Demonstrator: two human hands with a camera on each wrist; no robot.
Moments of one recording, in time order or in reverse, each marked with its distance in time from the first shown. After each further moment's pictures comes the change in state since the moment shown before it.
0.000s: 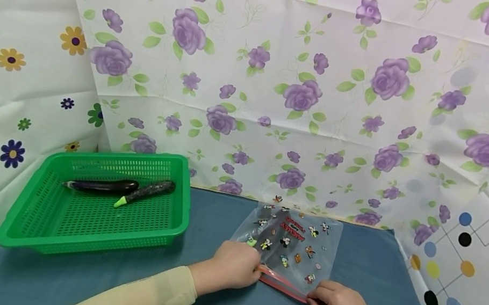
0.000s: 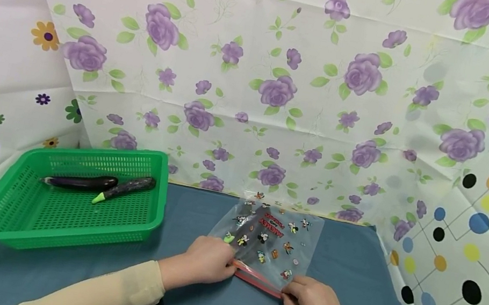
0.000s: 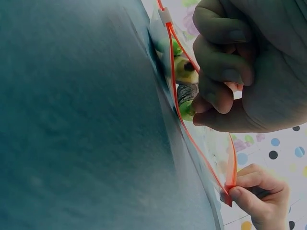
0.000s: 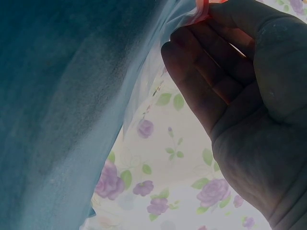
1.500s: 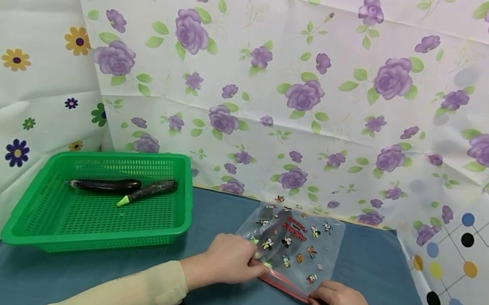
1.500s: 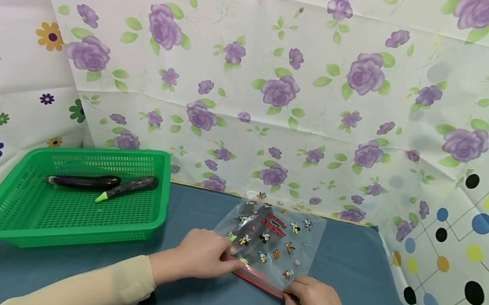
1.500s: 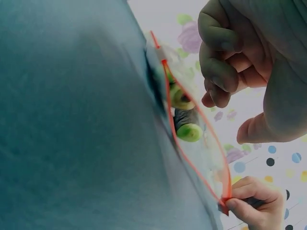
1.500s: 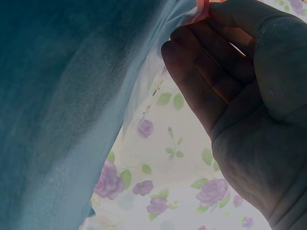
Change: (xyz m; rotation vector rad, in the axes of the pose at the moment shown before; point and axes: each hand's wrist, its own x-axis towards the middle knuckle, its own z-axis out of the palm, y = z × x) left_hand -0.011 -0.017 -0.017 -0.137 0.040 -0.010; right_hand 0.000 0.001 0.001 0.005 0.005 0.000
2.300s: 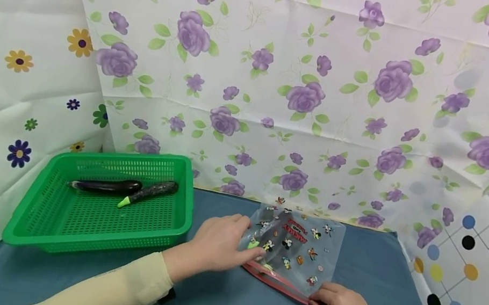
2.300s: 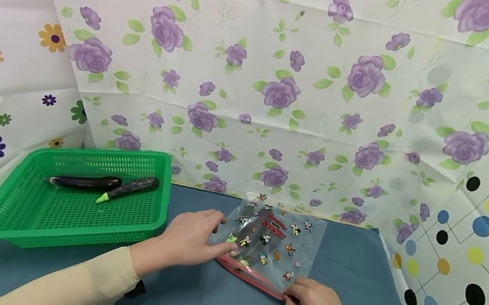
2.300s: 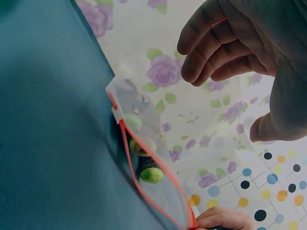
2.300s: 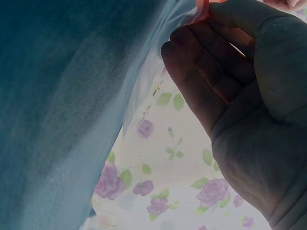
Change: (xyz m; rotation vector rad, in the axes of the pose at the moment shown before) left_hand -0.013 -0.012 -0.047 -0.016 0.137 -0.025; right_hand 0.000 0.000 0.000 0.003 0.004 -0.001
